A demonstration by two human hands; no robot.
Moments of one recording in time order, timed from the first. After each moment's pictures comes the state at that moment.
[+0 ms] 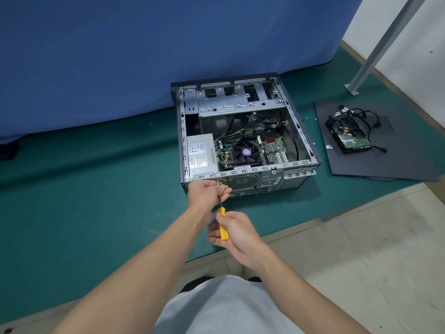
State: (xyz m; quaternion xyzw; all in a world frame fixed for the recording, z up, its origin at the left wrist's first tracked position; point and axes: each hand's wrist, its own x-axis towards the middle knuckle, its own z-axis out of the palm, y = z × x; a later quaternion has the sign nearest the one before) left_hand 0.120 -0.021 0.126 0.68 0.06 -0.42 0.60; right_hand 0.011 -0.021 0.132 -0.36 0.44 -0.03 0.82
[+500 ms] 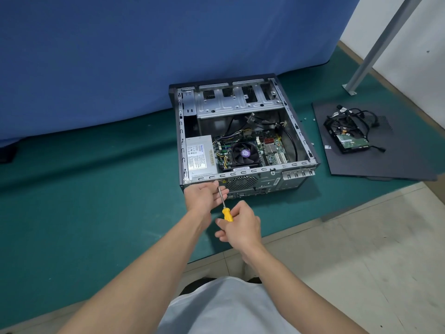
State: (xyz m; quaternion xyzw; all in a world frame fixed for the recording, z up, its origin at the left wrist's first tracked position) left_hand 0.121 -0.020 0.119 0.66 0.11 -0.39 0.63; right_hand 0.013 -0.025 0.129 -0.61 0.55 -0.08 0.57
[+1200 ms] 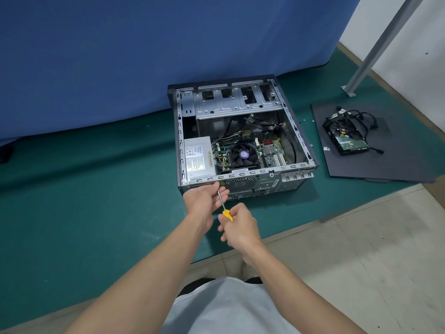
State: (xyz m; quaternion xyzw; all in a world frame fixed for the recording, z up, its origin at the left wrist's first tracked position) left_hand 0.117 -0.021 0.118 0.61 0.14 -0.41 0.66; right_hand 0.013 -0.032 0.126 -0.63 0.54 -0.03 0.56
